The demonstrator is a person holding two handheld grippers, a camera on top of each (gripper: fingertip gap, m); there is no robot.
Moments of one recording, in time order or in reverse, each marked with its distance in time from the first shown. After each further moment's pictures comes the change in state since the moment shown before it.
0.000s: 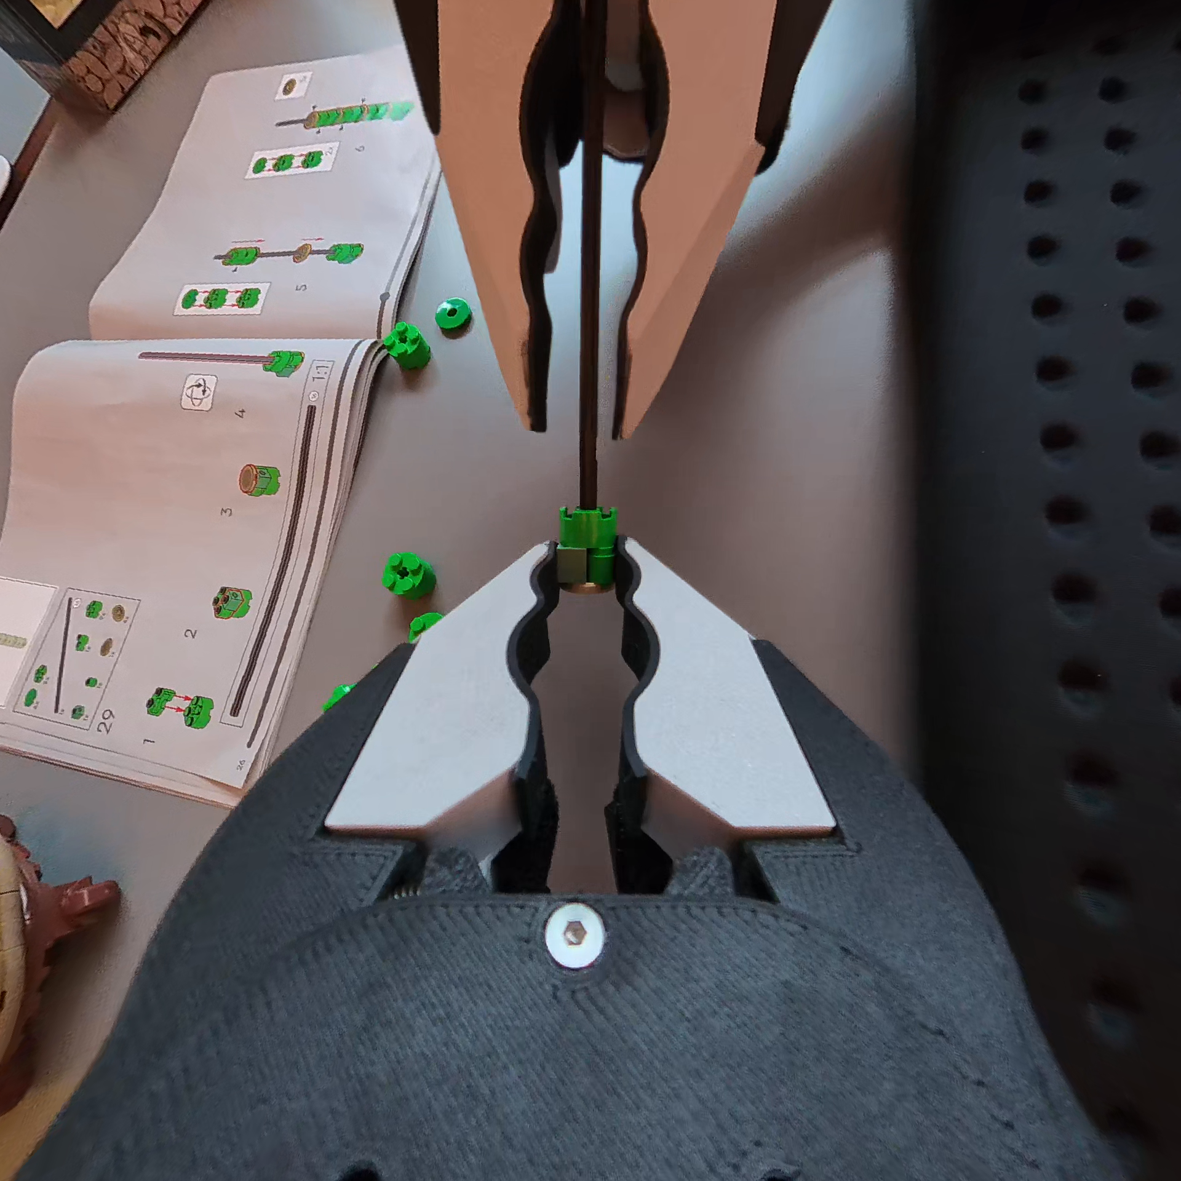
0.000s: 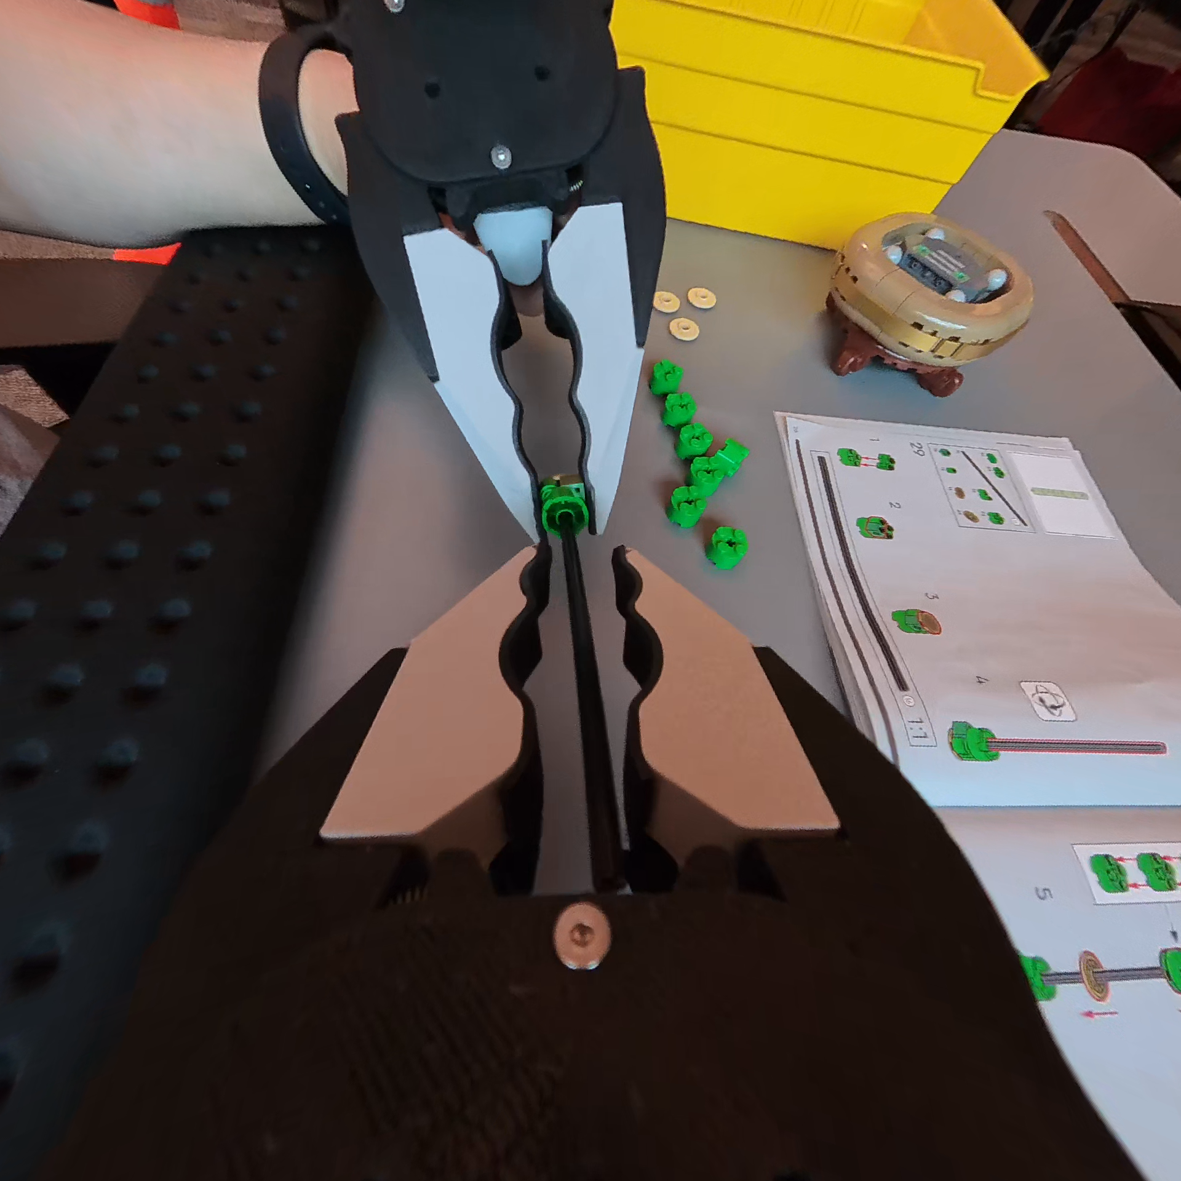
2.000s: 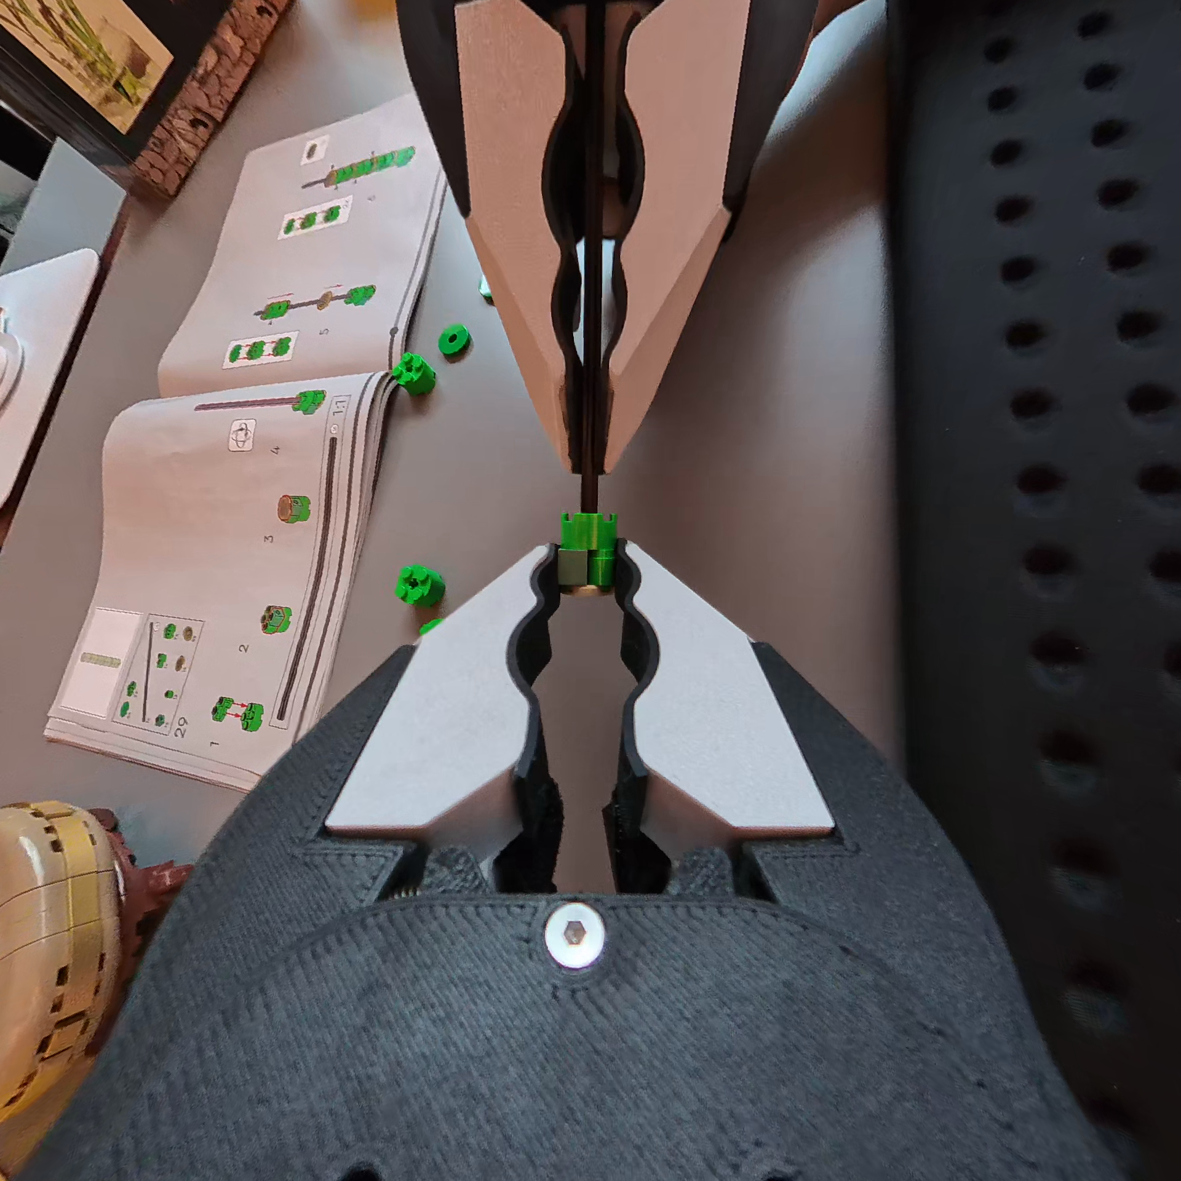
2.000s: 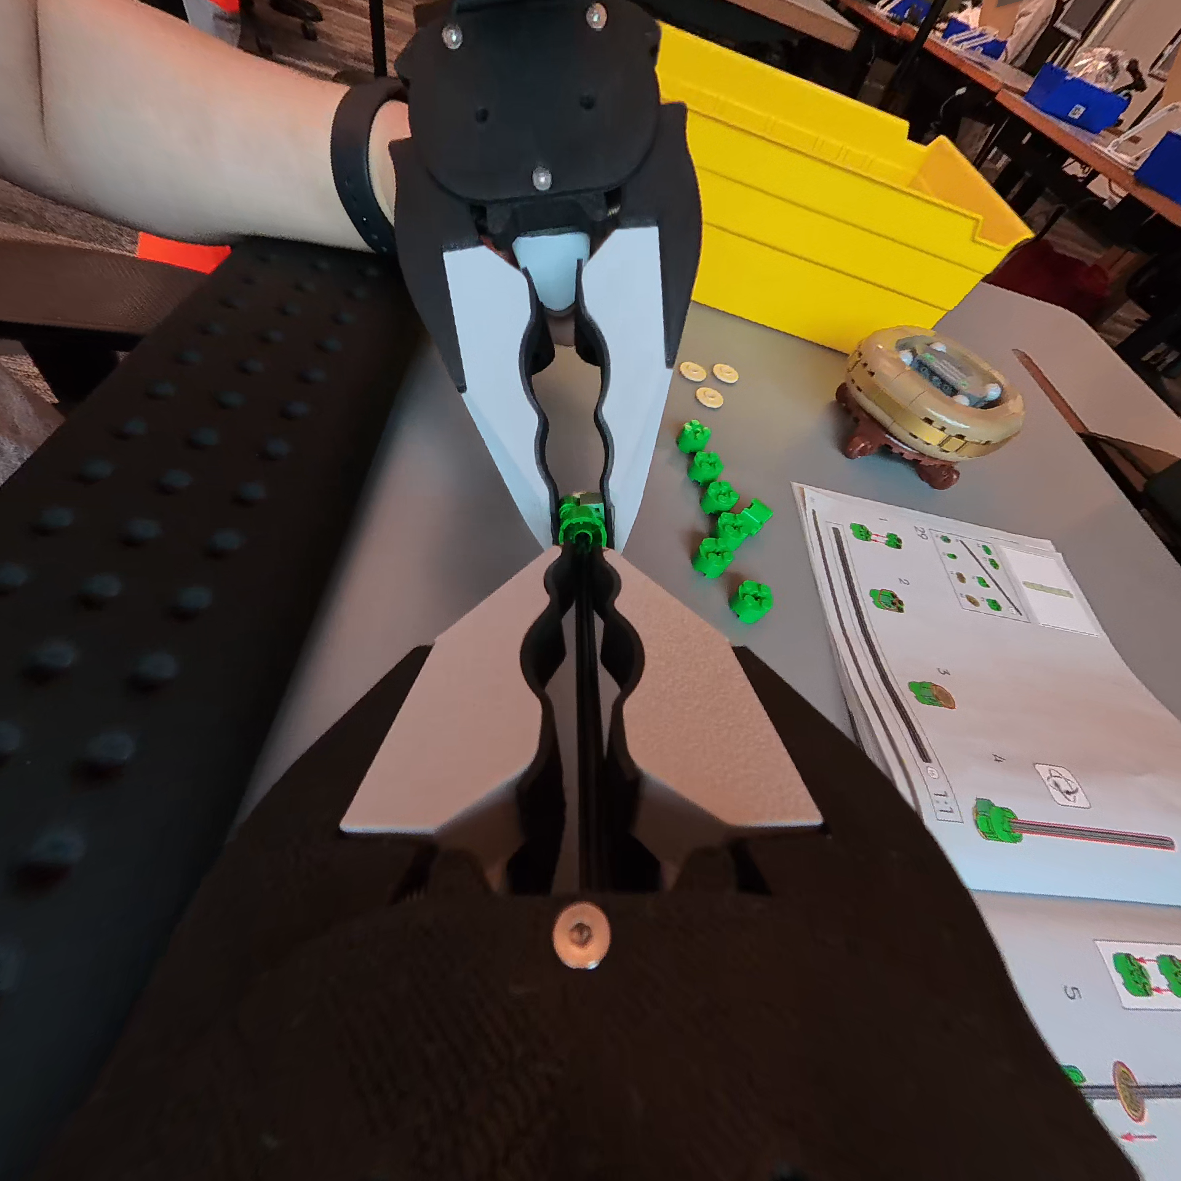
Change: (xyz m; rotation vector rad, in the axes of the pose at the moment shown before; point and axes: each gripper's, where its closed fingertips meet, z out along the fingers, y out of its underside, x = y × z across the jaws) left arm 0.006 -0.002 -0.004 -0.005 -0.072 0.119; right arm -0.017 -0.005 0.006 0.123 -0.001 -0.129
